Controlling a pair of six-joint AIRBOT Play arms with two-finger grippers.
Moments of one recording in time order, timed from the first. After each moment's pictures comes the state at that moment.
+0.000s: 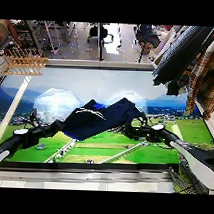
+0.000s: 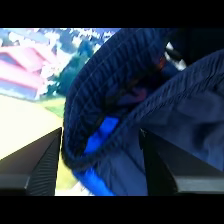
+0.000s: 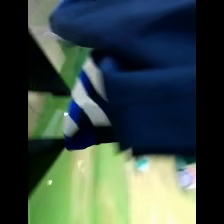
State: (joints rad) left arm 0.08 -1.33 0.60 0.19 -0.54 -0.80; right arm 0.09 -1.56 0.79 -0.32 0.74 1.10
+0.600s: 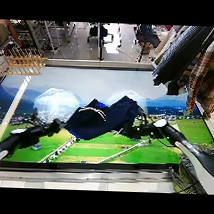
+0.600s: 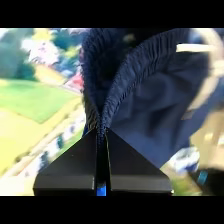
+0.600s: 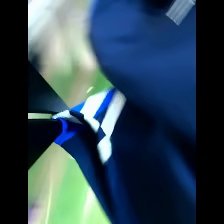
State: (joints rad) left arm 0.13 -1.31 0.61 0.06 -0.75 -0.80; right arm 0.11 -1.39 0.84 -0.59 0.98 1.21
